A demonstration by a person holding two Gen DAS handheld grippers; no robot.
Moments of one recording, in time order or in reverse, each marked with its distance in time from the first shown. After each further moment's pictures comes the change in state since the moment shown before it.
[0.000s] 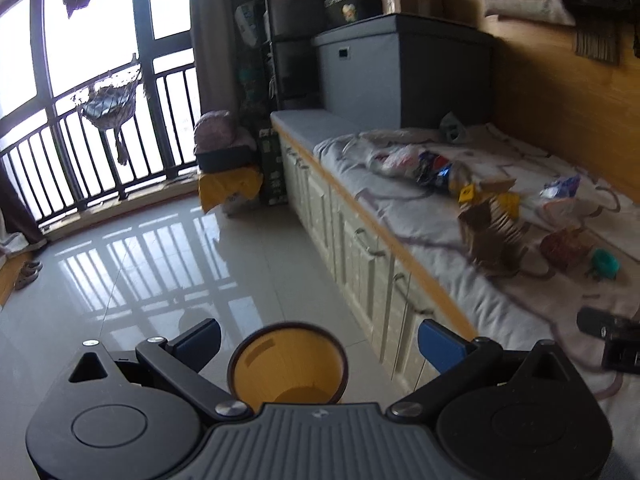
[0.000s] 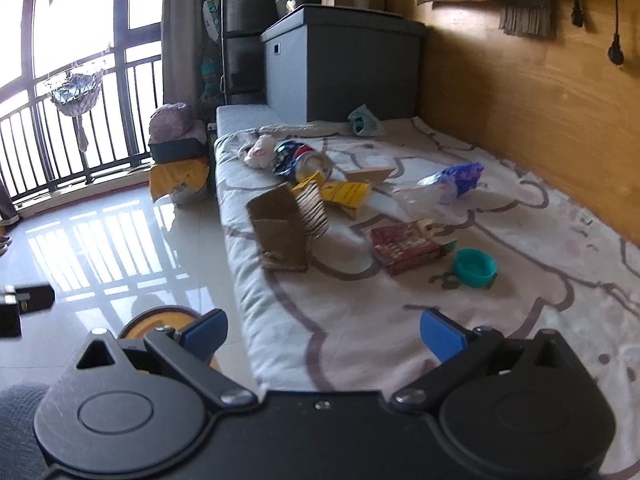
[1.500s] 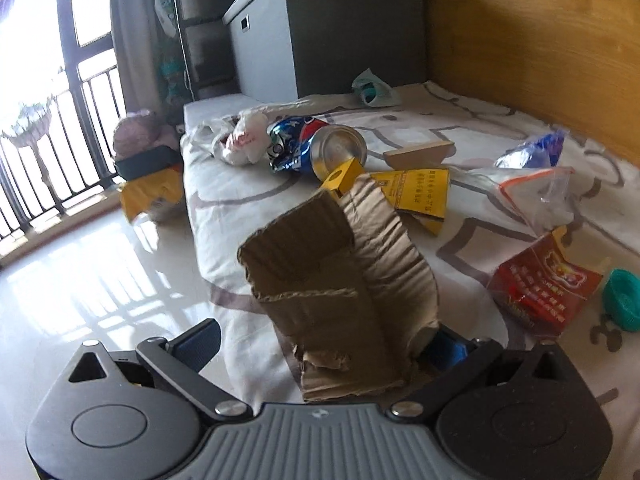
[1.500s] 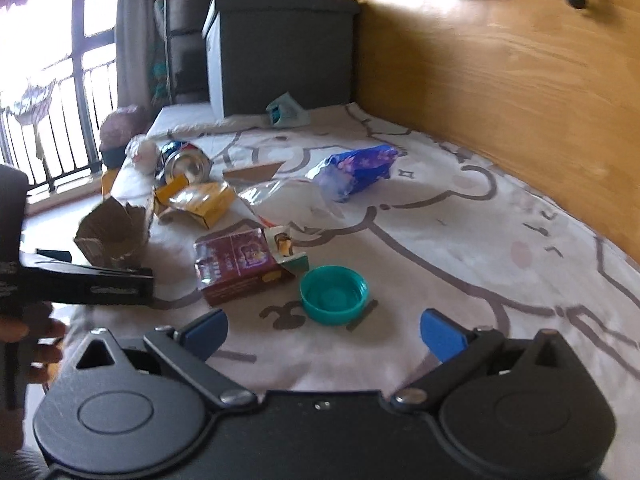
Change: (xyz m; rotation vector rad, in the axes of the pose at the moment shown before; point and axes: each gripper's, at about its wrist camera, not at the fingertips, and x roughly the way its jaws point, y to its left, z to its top) left arm 0.181 -0.177 0.032 0.053 0.047 -0.109; right arm 0.088 -0.147 0.015 0.033 0.023 -0.045
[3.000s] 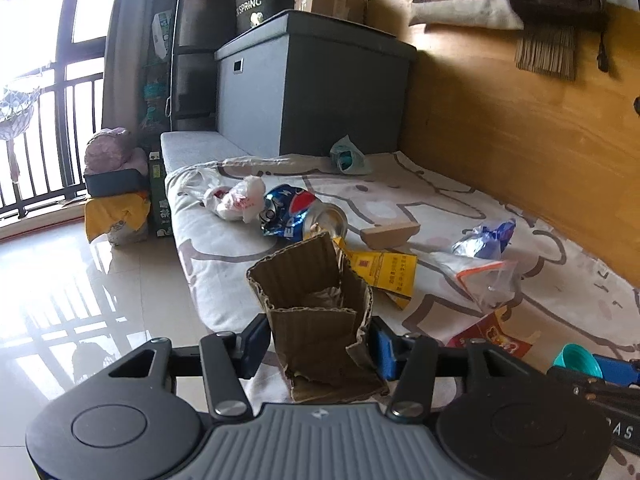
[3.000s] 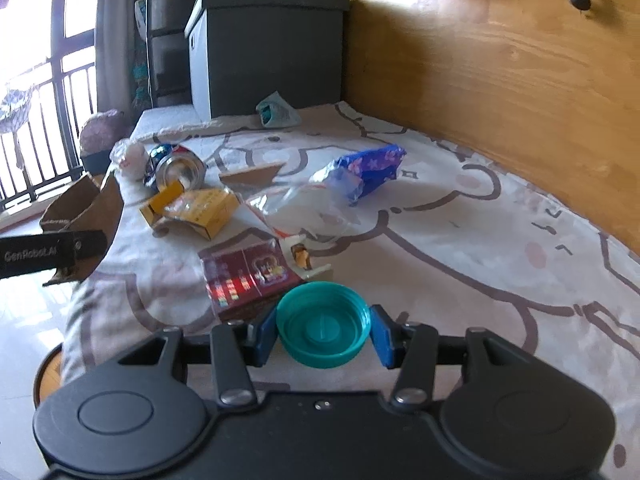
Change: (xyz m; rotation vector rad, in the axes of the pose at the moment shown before) left arm -0.051 0.039 0.018 -0.080 -0.148 -0.165; right arm 0.010 0.033 0.008 0.050 -0.011 -0.064
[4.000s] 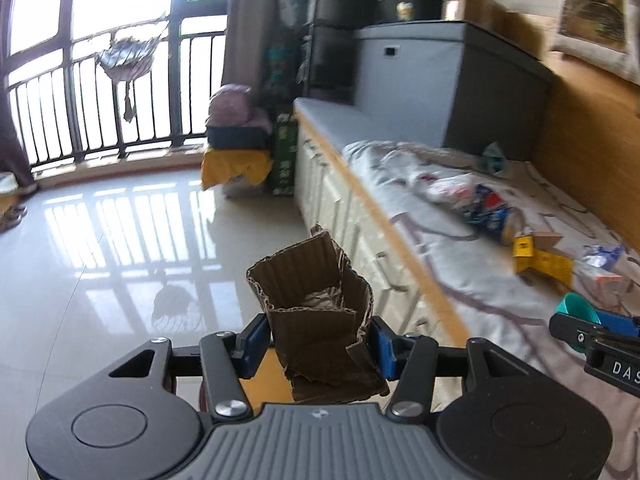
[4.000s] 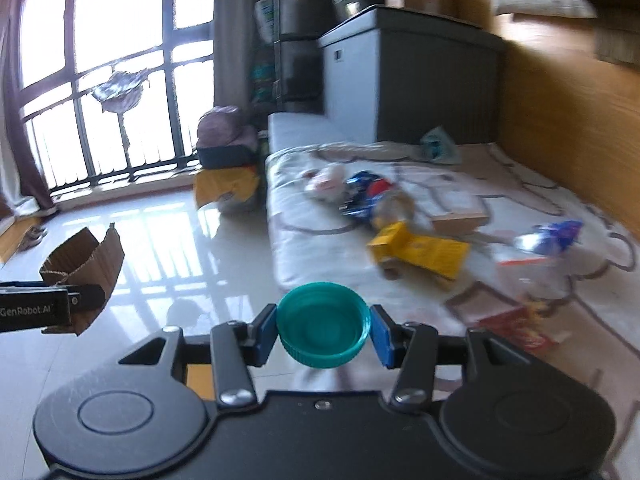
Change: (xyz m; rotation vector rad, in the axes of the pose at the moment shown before) left arm -0.086 0.178 -0.012 -0.177 0.104 0.248; right arm -0.029 0.172 0.027 -0.159 -0.024 0.284
